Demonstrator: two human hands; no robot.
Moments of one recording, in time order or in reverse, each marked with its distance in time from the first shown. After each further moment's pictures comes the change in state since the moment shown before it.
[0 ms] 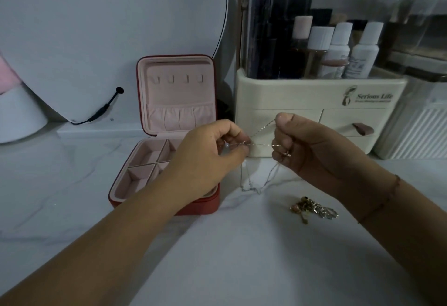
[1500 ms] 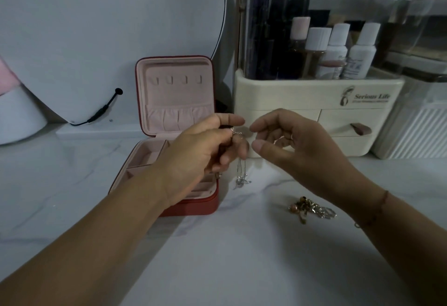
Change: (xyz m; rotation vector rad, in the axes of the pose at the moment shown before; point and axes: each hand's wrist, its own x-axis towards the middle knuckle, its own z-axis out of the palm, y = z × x) left_hand 0.004 0.003 -0.006 -0.649 -0.184 -0.267; right_hand -0.016 -0.001 0.019 -0.887 0.071 -0.415
